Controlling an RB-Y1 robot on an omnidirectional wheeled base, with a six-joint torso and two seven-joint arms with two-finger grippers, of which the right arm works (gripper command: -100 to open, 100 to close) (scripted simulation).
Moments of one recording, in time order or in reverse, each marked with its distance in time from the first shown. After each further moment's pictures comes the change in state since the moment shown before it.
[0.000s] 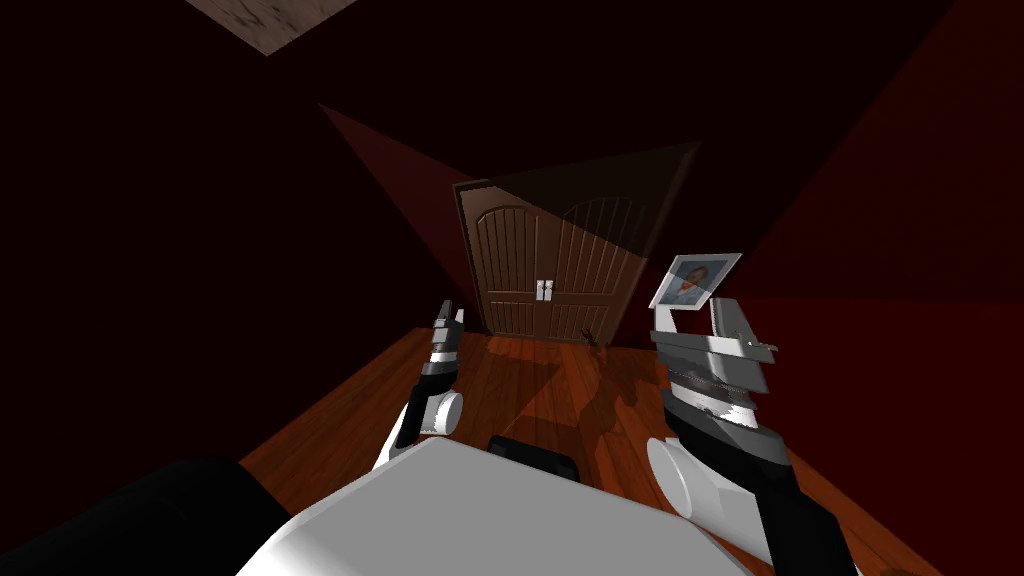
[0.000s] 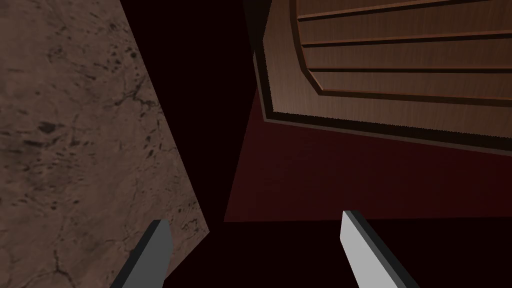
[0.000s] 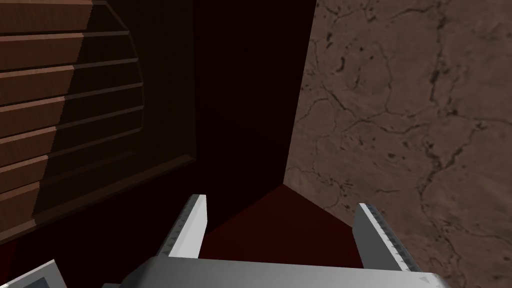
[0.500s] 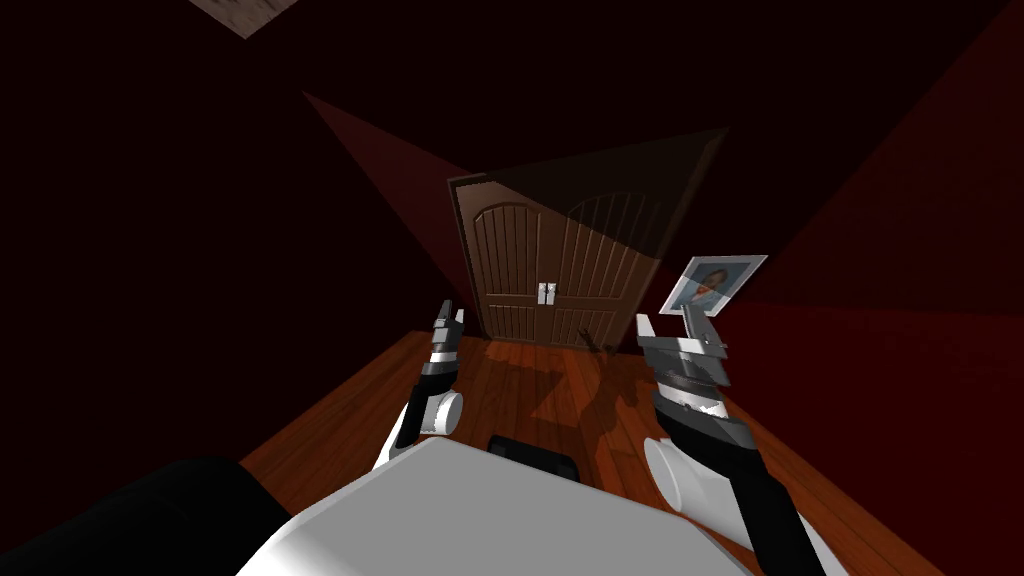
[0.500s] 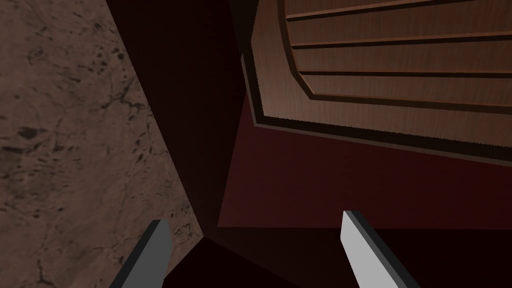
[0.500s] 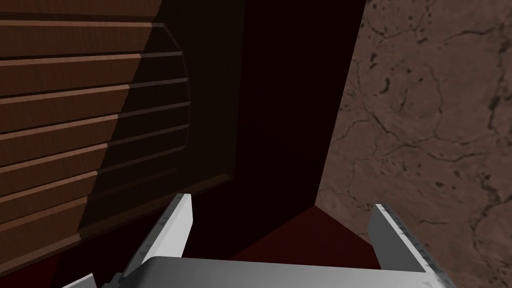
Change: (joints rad) arm -0.009 -0.040 -0.005 0.087 0.037 0.014 -0.039
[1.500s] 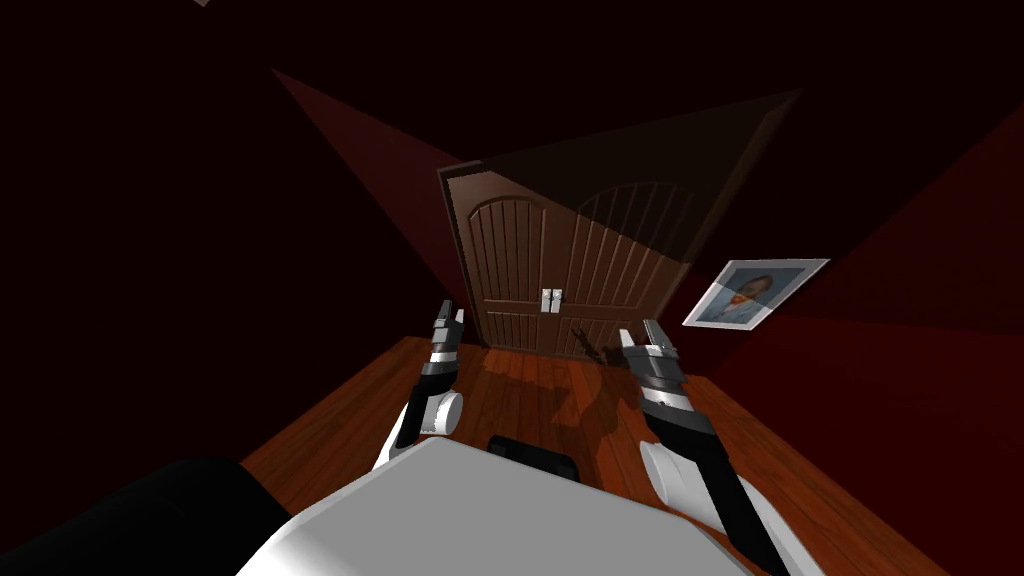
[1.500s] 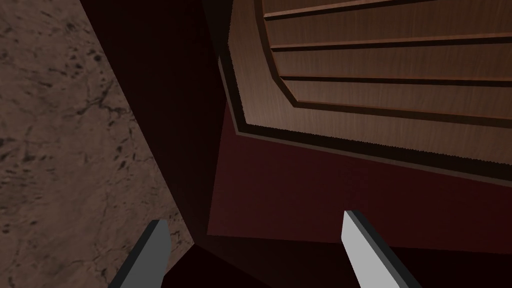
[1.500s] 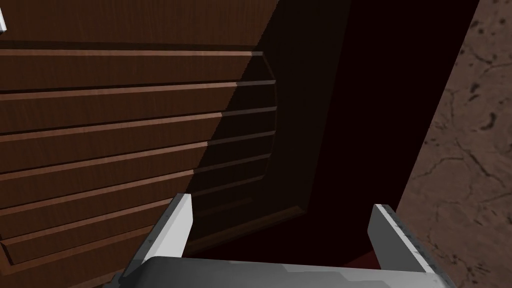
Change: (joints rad) arm -0.024 -0.048 -0.013 0.188 0.073 0.021 -0.084
